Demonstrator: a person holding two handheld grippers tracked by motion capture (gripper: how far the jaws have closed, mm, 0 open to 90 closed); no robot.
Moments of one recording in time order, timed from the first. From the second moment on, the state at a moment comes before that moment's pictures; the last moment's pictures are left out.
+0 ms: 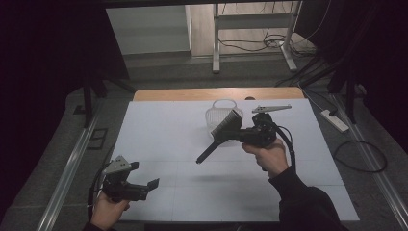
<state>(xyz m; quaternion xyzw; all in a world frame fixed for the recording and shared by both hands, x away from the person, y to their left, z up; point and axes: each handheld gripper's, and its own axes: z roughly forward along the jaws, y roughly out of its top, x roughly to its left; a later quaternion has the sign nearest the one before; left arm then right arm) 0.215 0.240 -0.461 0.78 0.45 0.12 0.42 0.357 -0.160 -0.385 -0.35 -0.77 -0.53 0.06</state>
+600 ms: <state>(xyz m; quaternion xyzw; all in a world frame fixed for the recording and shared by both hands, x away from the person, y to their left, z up) 0.200 0.250 -0.466 0.79 0.46 0.12 0.39 0.370 -0.175 -0.379 -0.37 -0.75 -0.54 0.04</state>
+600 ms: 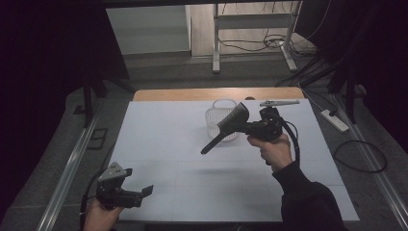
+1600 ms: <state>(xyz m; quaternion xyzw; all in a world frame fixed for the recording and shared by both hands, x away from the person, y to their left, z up) 0.184 0.255 -0.465 0.79 0.47 0.12 0.38 0.399 -0.179 -0.358 -0.39 -0.74 -0.54 0.02</state>
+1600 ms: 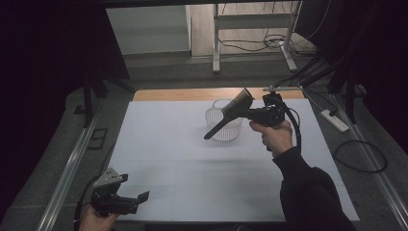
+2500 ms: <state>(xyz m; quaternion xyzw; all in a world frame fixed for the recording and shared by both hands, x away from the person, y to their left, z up) 0.181 0.258 -0.464 0.79 0.47 0.12 0.39 0.429 -0.182 -0.343 -0.42 -0.72 -0.54 -0.02</state>
